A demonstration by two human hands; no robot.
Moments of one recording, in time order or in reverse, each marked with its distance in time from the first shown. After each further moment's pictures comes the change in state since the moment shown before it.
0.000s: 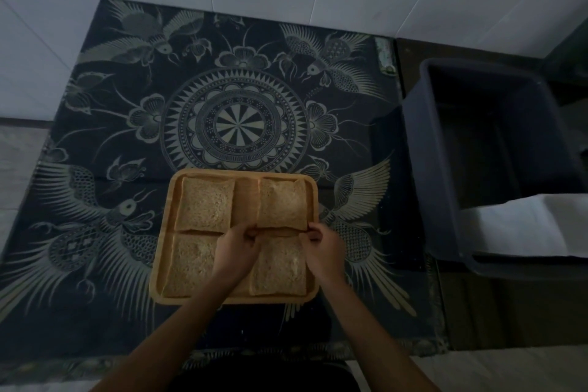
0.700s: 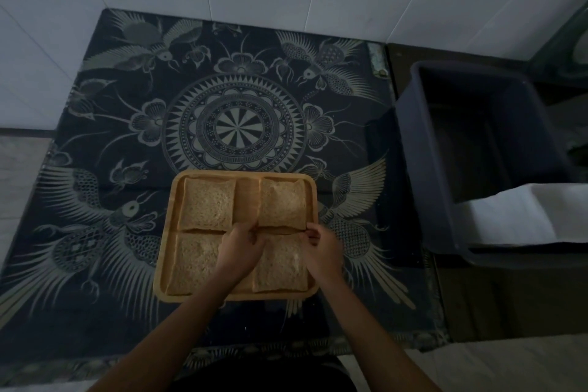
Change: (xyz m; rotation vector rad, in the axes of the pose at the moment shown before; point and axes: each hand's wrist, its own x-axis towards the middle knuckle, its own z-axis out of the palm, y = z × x) left_hand -0.009 0.008 -0.009 0.016 -0.066 0.057; right_hand -0.011 0.006 0.005 0.011 0.012 -0.056
